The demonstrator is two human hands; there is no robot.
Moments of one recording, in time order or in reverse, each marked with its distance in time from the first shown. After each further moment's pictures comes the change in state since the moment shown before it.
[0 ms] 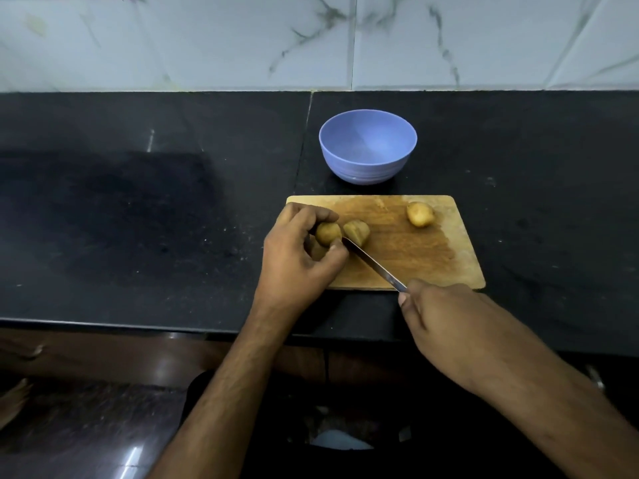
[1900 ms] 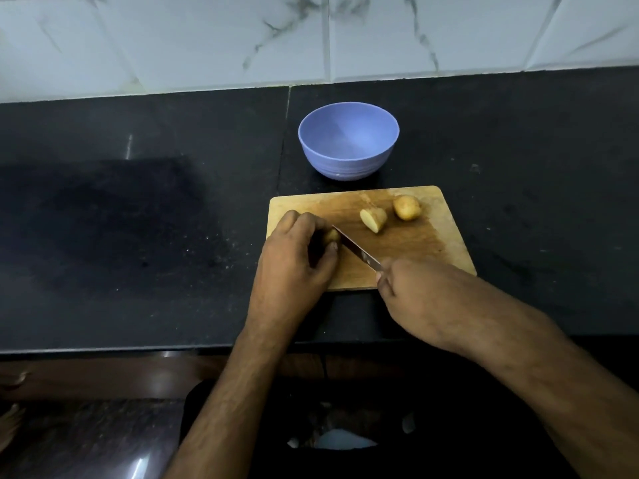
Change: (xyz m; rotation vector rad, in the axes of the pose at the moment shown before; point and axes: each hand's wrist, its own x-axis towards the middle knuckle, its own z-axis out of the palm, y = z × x) left_hand 0.000 0.000 0.003 0.154 -0.141 0.021; right_hand 0.035 -0.011 -0.006 0.109 -0.148 0.025
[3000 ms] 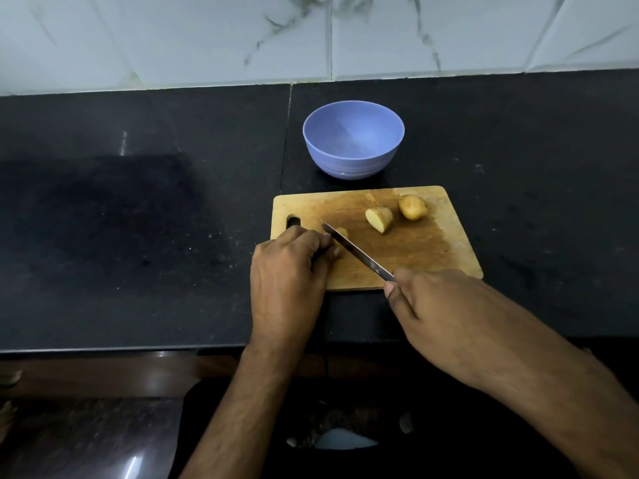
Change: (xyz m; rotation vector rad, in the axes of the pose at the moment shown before) left_hand -0.013 0.000 -0.002 0.111 0.113 -0.006; right_hand -0.030 -0.006 -0.002 -0.070 0.161 -0.064
